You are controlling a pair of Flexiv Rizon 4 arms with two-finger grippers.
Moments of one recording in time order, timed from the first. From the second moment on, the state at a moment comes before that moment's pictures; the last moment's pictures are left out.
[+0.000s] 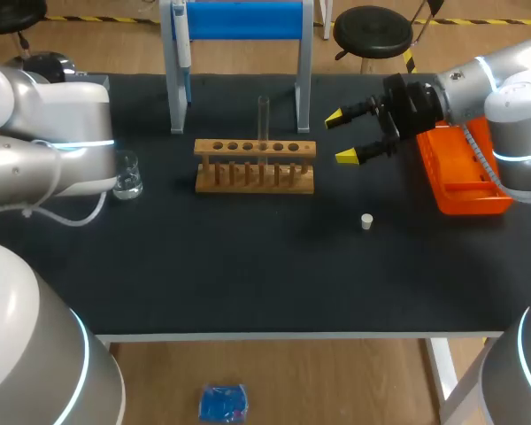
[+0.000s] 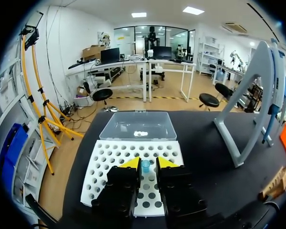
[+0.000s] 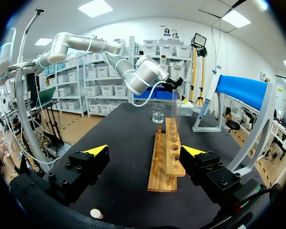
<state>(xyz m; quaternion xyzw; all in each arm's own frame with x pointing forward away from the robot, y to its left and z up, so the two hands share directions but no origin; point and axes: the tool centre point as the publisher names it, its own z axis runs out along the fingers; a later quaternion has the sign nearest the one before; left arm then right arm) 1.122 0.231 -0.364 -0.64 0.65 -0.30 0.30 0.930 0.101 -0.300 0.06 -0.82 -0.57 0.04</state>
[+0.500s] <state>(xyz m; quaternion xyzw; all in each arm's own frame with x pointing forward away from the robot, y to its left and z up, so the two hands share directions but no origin) 1.123 0.233 -0.367 -0.64 0.65 -0.29 0.30 0.930 0.101 -0.300 0.06 -0.82 -0.57 0.04</state>
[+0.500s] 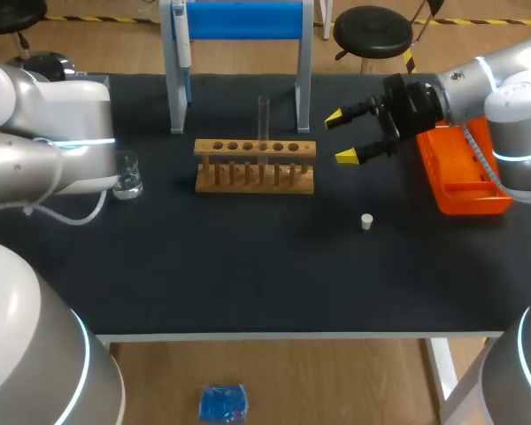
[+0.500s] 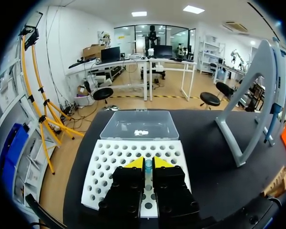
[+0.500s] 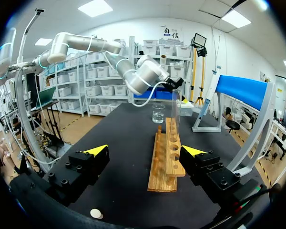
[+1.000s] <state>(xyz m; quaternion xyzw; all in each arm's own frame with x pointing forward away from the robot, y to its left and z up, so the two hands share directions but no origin) 1.124 0.233 -0.366 -0.64 0.65 -0.29 0.30 0.930 0.101 -0.300 0.06 -0.82 -0.57 0.04</state>
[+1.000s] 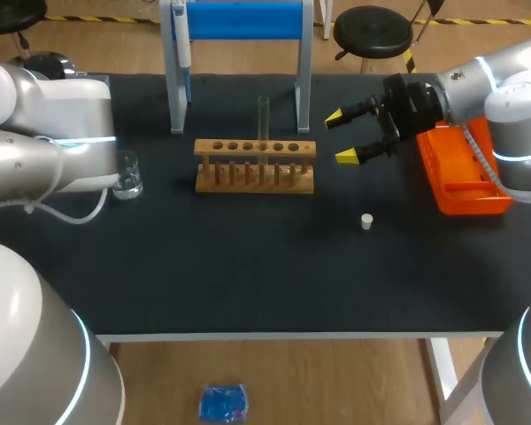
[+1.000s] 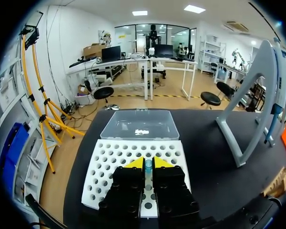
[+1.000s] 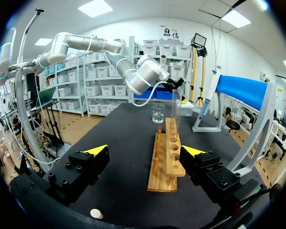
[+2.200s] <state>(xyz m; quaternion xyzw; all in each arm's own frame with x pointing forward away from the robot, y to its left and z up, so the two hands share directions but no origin) 1.128 0.236 -0.312 -0.63 0.64 -0.29 0.35 0.930 0.101 -0.300 0.06 -0.82 -0.57 0.04</state>
